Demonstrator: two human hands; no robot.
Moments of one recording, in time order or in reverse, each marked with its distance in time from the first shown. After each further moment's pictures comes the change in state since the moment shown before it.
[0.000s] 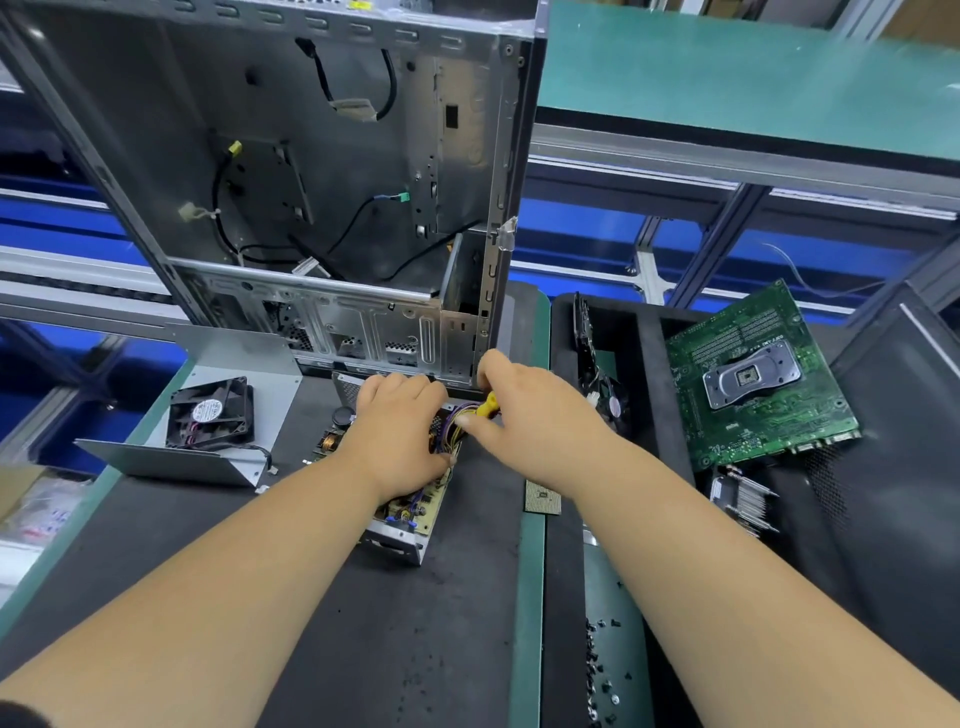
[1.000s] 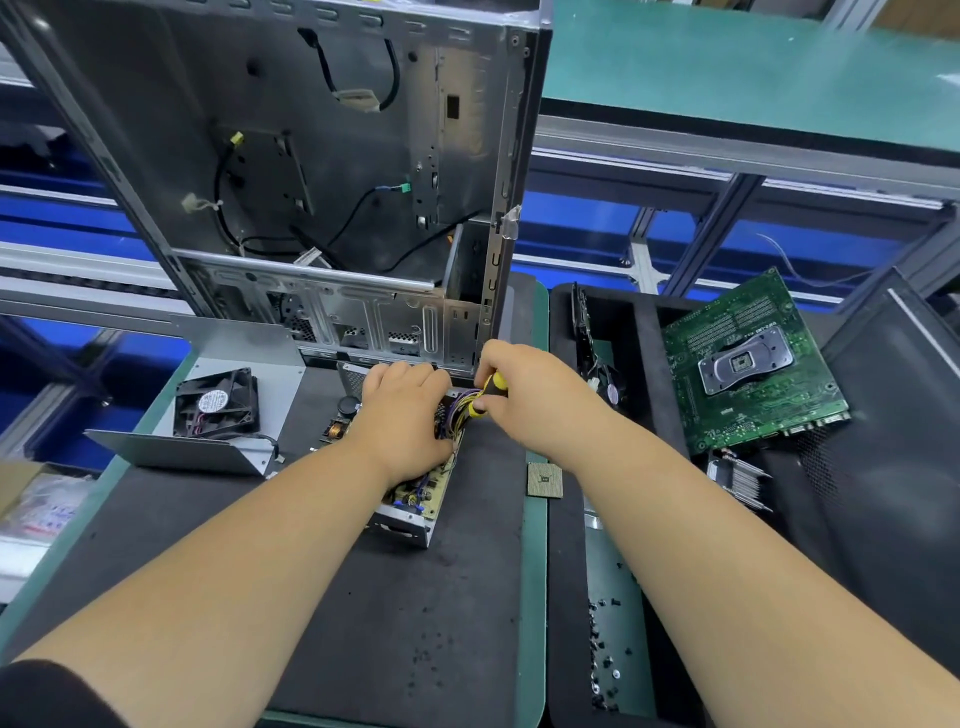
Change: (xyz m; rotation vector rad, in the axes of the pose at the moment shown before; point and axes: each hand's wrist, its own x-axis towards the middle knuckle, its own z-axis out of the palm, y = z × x) left_hand -0.001 0.001 -0.003 -0.029 -0.006 -0.014; right_hand 0.006 -0.003 -0.001 0.161 0.000 0.072
